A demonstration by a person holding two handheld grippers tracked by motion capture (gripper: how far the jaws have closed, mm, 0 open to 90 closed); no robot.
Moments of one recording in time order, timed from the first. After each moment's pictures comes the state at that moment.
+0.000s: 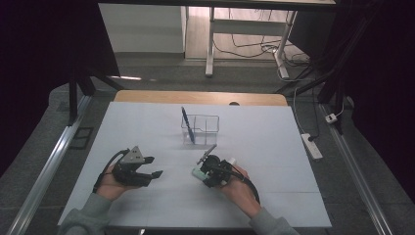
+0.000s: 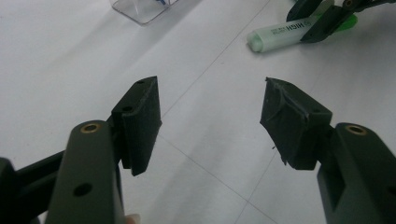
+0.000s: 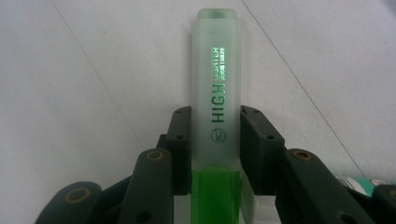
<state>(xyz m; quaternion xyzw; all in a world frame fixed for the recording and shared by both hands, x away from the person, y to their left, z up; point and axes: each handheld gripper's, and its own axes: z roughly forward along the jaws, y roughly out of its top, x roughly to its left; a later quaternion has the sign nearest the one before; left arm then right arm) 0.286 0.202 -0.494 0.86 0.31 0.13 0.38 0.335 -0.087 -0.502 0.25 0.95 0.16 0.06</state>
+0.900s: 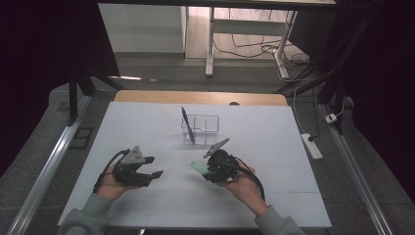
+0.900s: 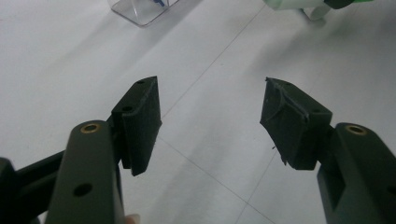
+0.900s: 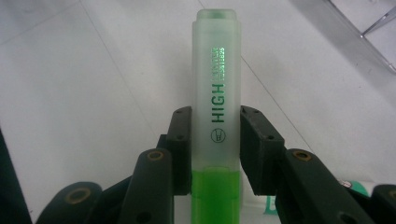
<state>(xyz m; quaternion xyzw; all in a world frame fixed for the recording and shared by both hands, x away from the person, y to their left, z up) 0.285 0.200 -0.493 0.86 0.31 0.13 0.39 0.333 -0.105 -0.469 0.24 0.94 0.26 0.04</state>
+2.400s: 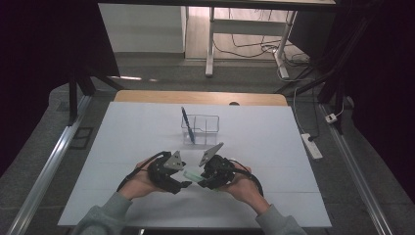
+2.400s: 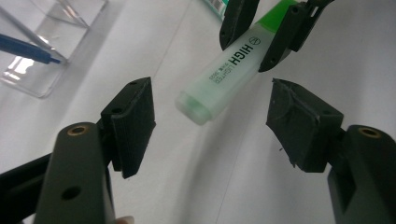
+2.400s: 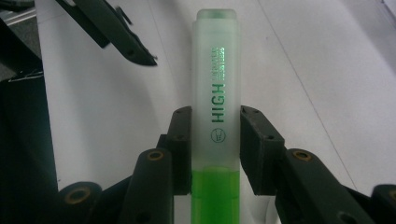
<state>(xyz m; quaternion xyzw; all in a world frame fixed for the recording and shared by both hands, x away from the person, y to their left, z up) 0.295 0.104 -0.474 0.93 0.17 0.10 0.31 0.325 -0.096 -0.475 0.13 0.96 0.26 0.01</state>
